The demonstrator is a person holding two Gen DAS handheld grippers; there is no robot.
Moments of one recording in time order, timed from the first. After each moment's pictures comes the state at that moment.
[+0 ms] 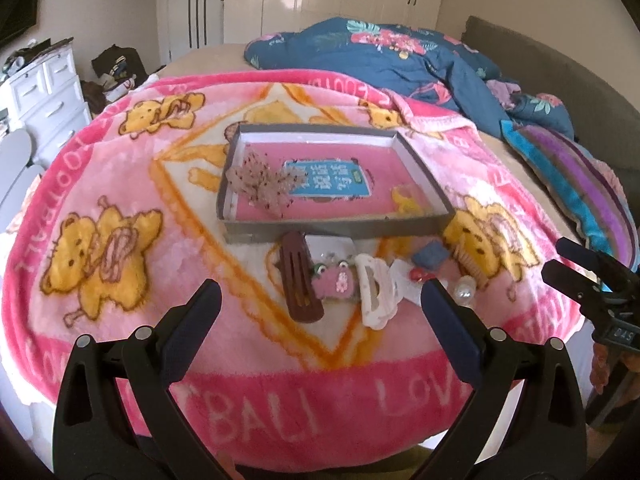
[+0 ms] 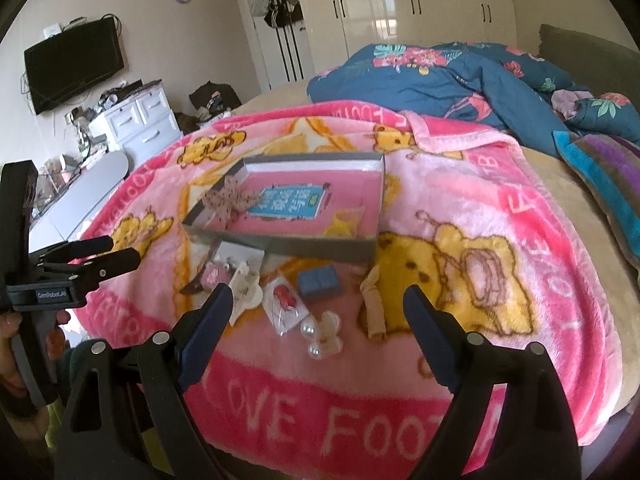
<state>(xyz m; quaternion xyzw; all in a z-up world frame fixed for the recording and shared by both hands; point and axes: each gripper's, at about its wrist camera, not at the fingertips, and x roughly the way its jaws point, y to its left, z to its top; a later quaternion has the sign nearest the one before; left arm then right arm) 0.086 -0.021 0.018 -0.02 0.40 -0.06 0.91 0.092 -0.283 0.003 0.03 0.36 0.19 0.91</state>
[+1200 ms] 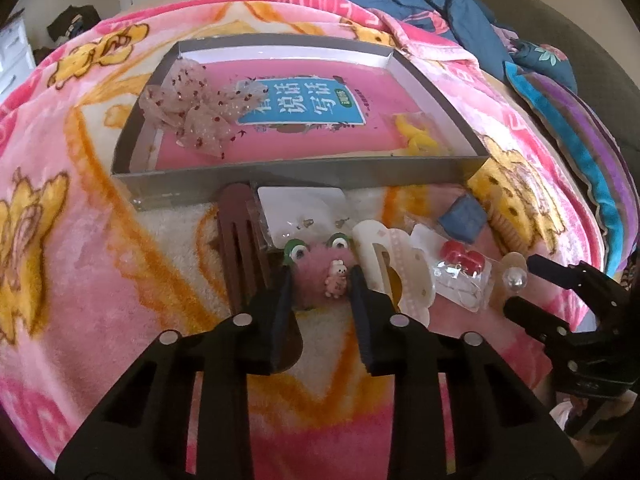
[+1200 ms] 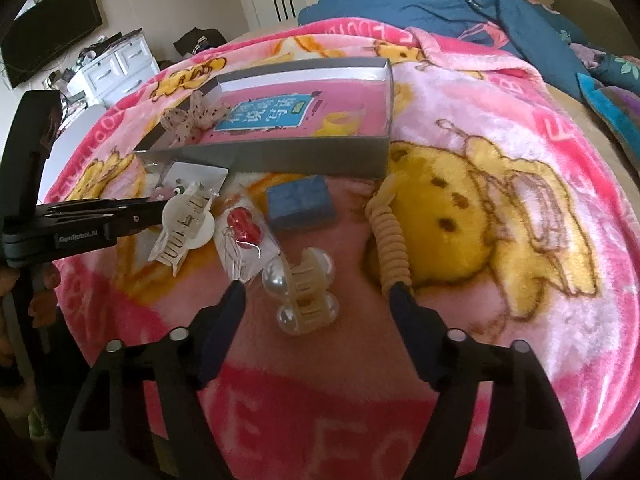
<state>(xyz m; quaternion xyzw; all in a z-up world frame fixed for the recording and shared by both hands) 0.163 -0.040 -0.070 -0.03 0.50 -0.11 0.86 0.136 -0.259 -0.091 0.01 0.46 0.19 0.87</state>
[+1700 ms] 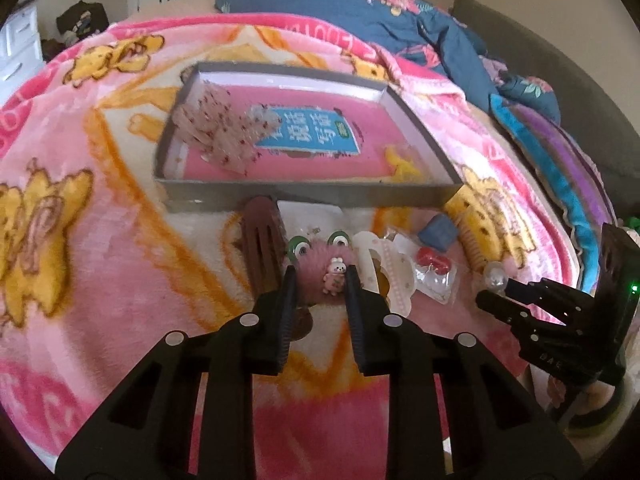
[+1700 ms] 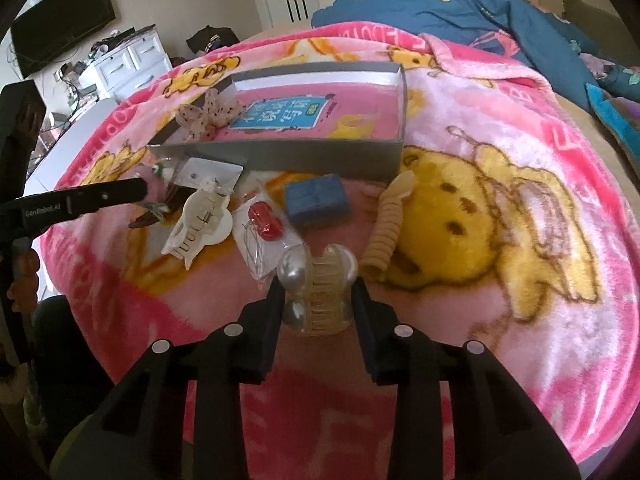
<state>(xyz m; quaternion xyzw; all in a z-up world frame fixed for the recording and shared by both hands) 0.135 -0.014 -0.038 -0.07 0.46 -0.12 0.88 0.124 -0.261 -0.082 0.00 0.44 0.20 0.87</state>
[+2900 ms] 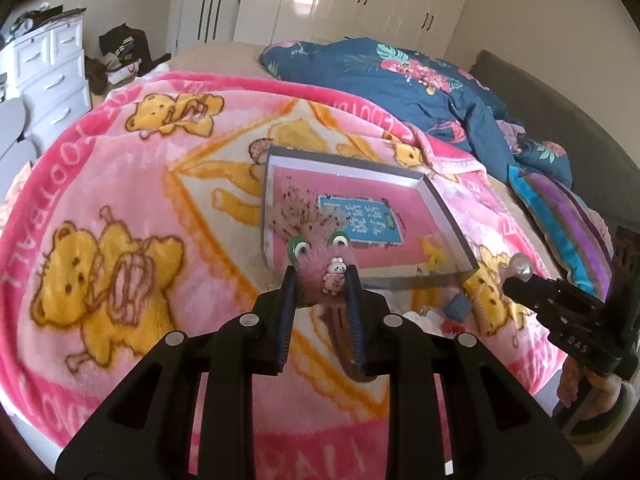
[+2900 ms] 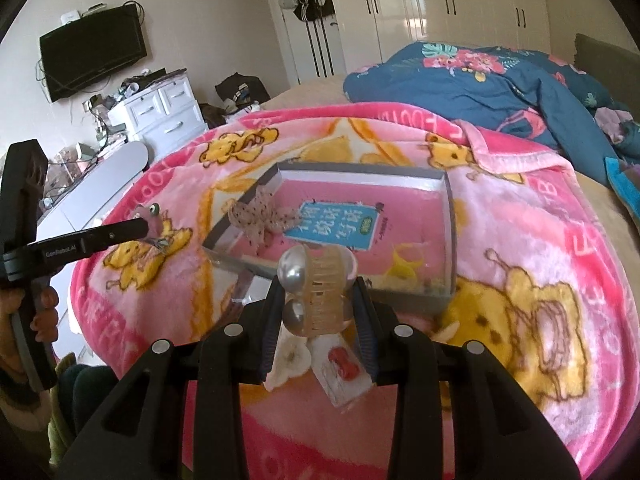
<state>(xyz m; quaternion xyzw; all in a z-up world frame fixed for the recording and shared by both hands) 0.136 0.056 0.030 -0.10 0.38 -0.07 0.92 0.158 -0.210 0.005 0.01 0.35 0.24 0.90</state>
